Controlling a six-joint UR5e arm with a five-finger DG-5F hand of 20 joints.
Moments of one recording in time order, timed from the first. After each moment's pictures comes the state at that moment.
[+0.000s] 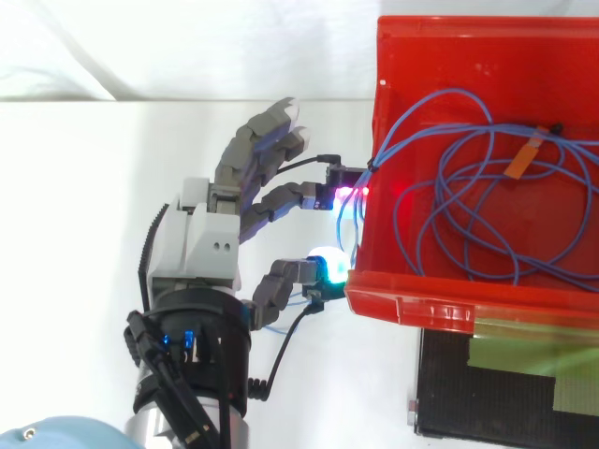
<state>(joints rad) -0.12 -2.27 -0.97 -3.44 -1.78 -2.92</state>
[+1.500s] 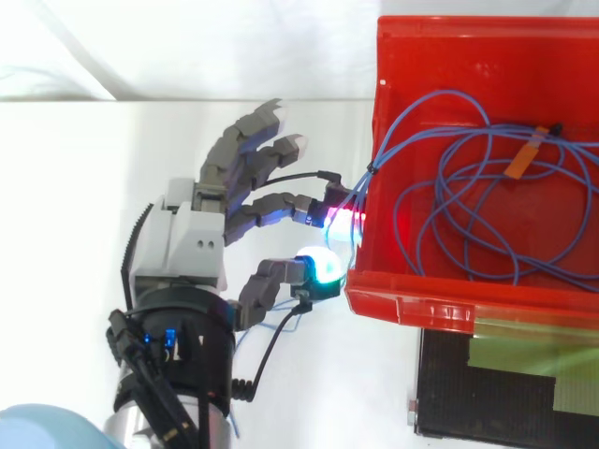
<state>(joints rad) -0.10 -2.27 -0.95 -3.48 -1.78 -2.91</state>
